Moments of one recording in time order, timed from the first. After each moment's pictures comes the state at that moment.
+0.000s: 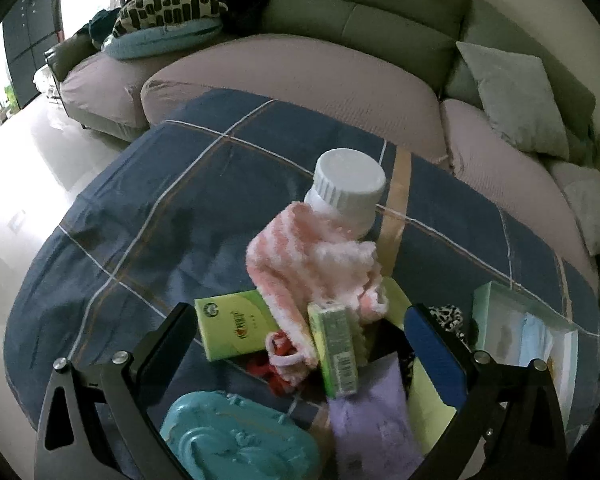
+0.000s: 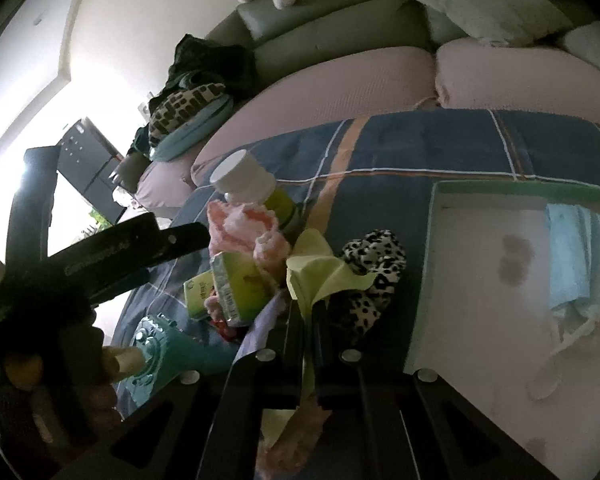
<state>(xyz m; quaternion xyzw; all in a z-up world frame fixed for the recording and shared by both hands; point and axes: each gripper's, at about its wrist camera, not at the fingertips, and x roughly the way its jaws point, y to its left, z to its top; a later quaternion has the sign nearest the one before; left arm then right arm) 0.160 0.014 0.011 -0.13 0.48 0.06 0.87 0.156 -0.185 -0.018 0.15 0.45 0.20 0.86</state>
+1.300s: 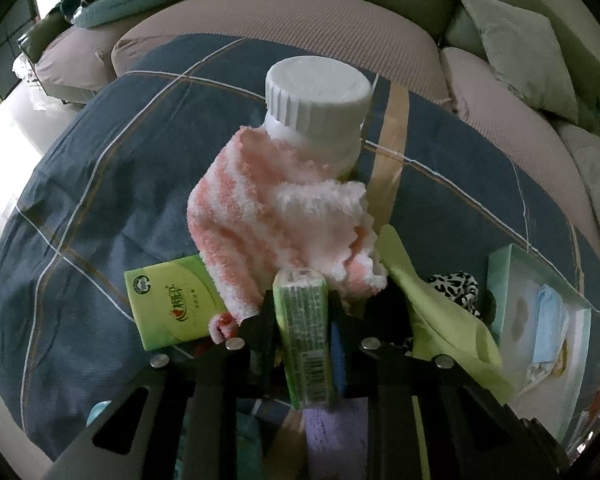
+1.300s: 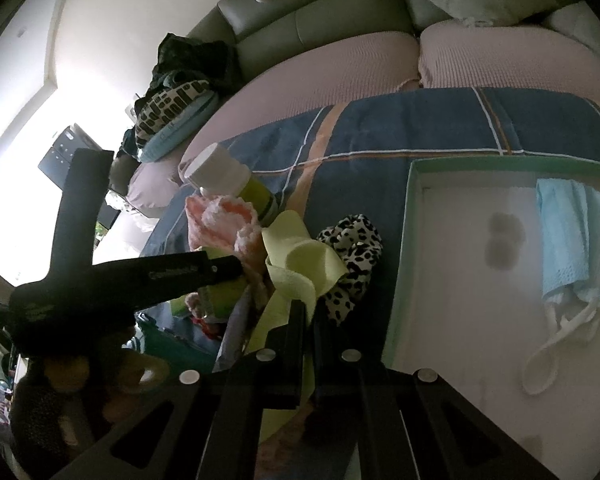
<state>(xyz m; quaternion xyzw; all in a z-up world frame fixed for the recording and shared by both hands) 0.188 -0.012 -0.037 -0.12 0.55 0.04 0.82 0.160 -0.193 -0.031 0.16 0.47 0.18 0.85</state>
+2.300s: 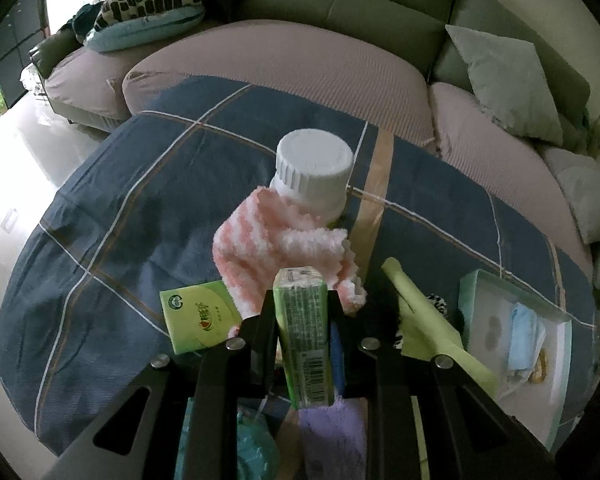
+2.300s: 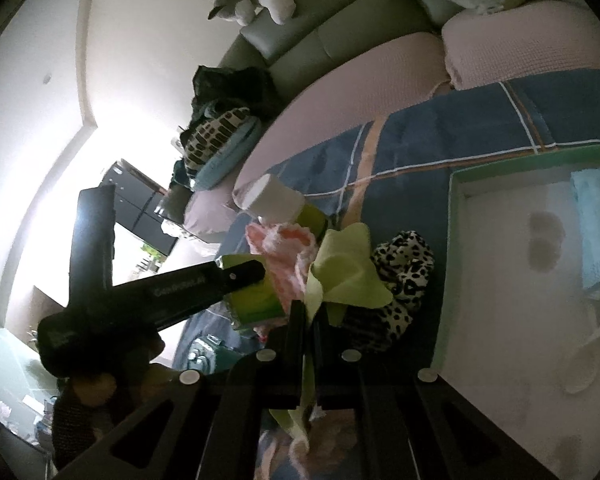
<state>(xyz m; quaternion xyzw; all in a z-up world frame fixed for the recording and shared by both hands) 0.162 -0.001 0.010 -0.13 0.50 0.04 0.86 0.160 -0.203 -0.019 0.26 0.43 0.27 0.82</state>
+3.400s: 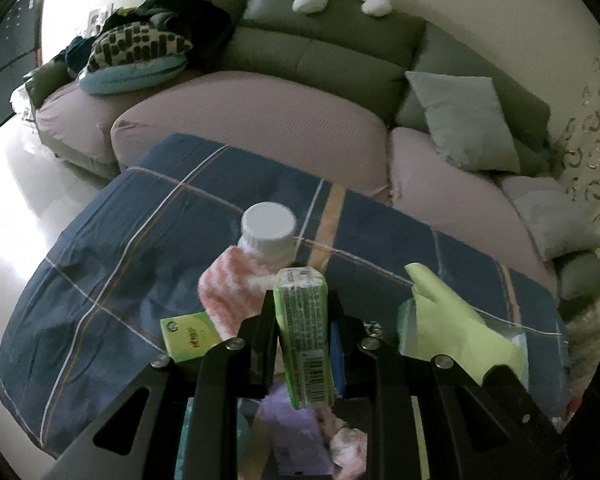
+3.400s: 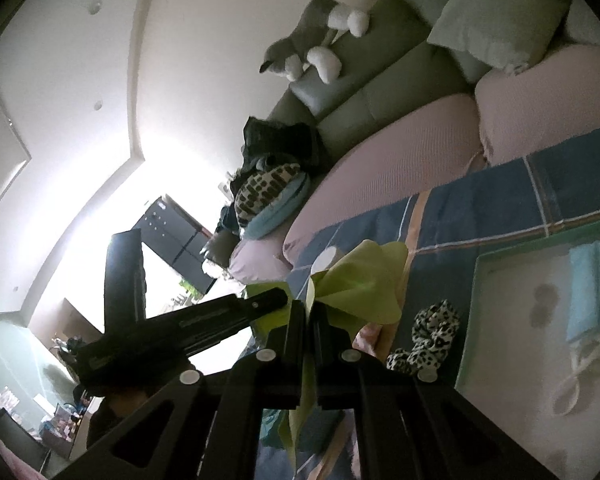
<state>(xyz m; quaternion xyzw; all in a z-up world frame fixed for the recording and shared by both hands) 0.136 -0.012 0.076 -0.13 0.42 0.00 0.90 0.132 -0.236 0.044 0.29 0.31 0.30 0.85</state>
